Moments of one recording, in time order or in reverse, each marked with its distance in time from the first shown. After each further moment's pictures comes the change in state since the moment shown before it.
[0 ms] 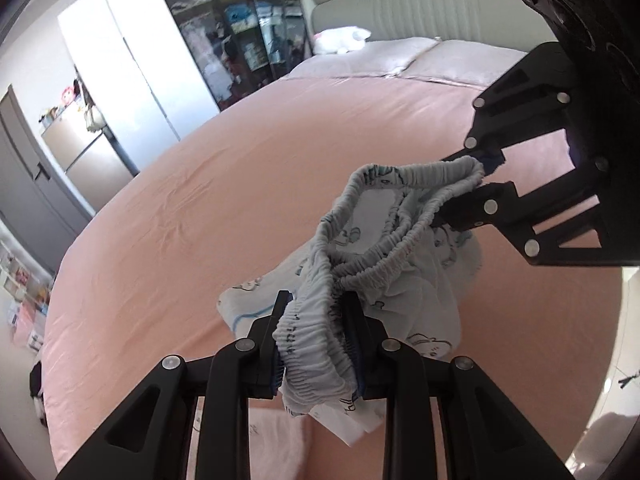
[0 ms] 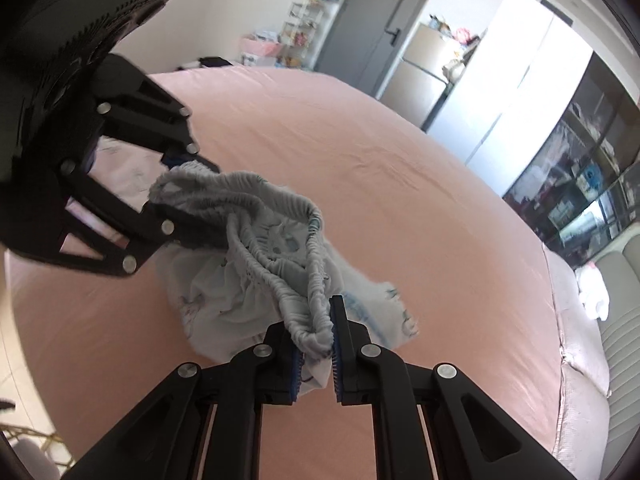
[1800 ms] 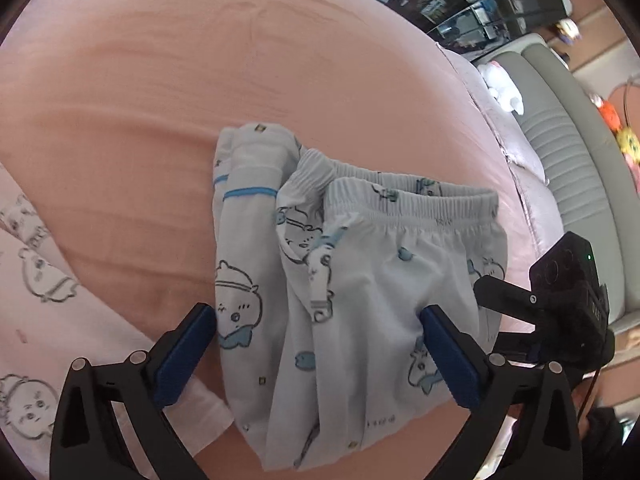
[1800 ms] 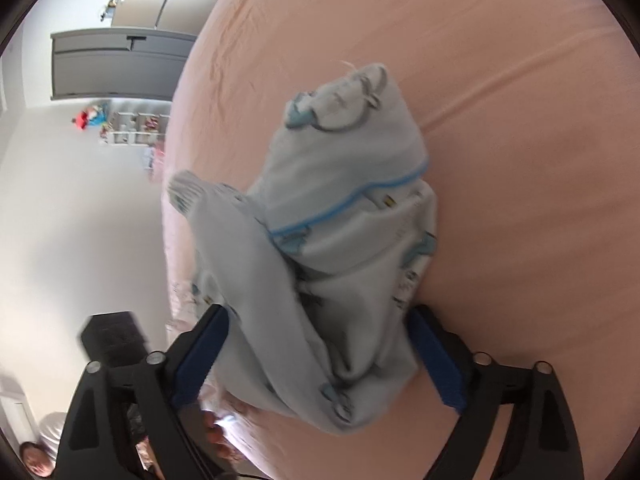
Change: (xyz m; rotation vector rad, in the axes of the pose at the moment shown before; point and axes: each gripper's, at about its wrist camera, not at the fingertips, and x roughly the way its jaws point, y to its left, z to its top) left arm 0.088 0.073 -0.058 -0.993 0.262 -0.333; right arm 0.109 -0.101 -0.128 1.351 0.304 0.674
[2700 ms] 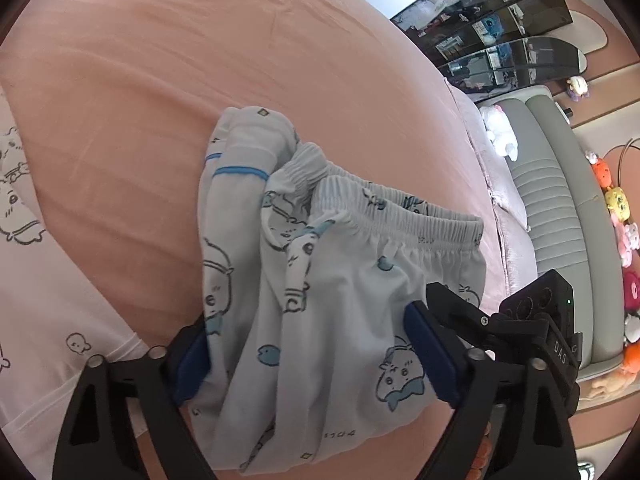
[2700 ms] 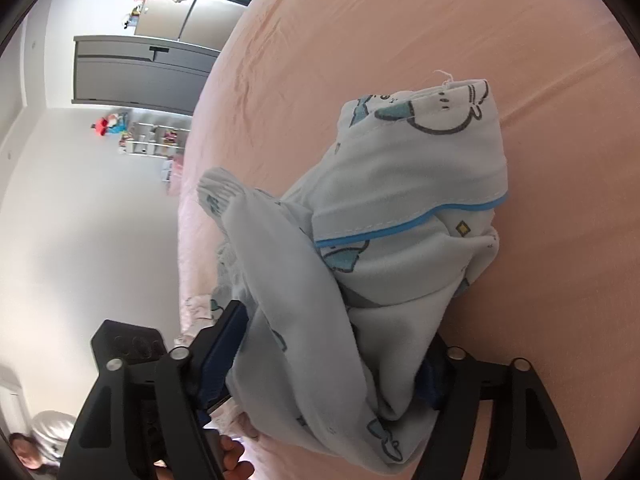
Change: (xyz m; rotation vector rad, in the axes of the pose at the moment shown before) left arm -0.010 0.020 -0.027 -0.161 -0.081 -0.100; right arm 0.014 0.003 0.003 -0.047 -0.092 0.035
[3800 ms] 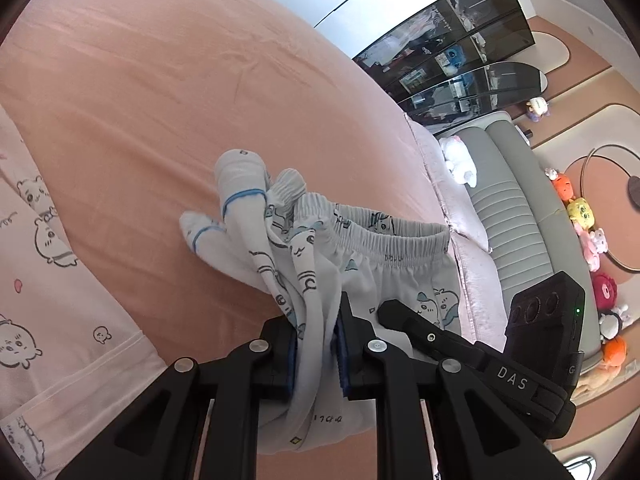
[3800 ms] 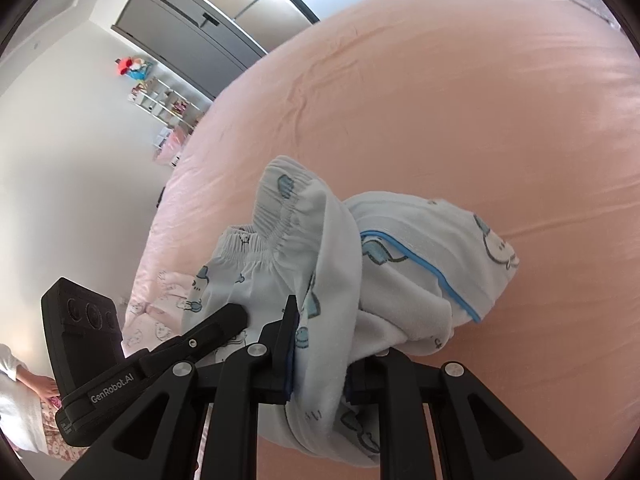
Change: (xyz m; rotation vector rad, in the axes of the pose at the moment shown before) left arm -0.042 -0.035 0.016 0.072 -0.131 -0.121; right arm -0.053 0.087 -0.026 -0.342 -0.140 -0.183
